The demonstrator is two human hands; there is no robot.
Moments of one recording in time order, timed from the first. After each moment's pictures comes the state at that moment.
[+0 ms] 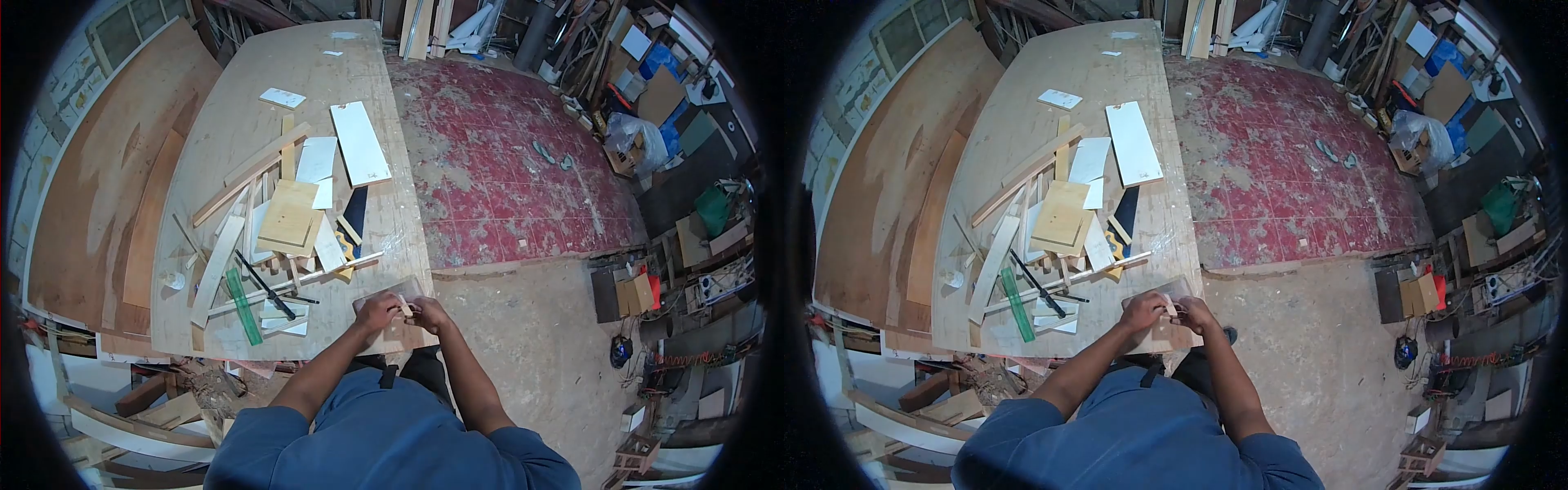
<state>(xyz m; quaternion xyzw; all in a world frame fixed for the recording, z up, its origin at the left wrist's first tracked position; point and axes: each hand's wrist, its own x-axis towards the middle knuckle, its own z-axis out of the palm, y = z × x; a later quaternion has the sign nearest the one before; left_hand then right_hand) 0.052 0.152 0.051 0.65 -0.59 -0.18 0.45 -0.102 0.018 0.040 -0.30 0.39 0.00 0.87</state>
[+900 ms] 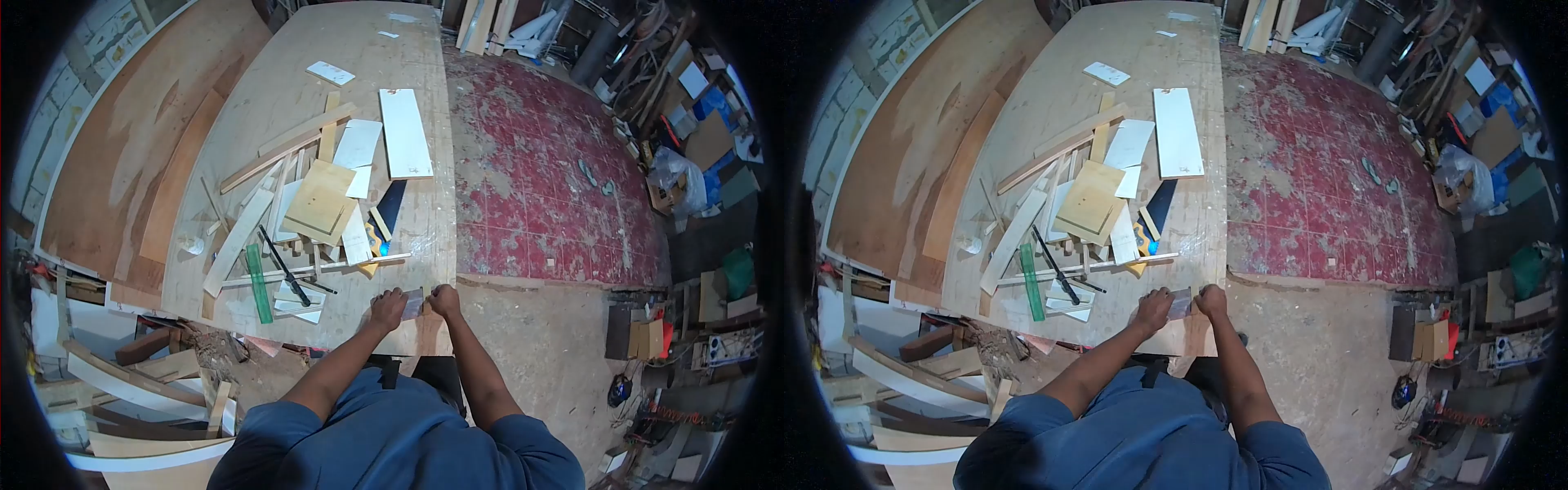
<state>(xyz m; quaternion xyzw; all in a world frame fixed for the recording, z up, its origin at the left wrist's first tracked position) 0.052 0.150 0.025 0.84 -0.50 -0.15 0.16 -0.045 -0.028 0.008 -0.84 0.41 0.06 0.35</state>
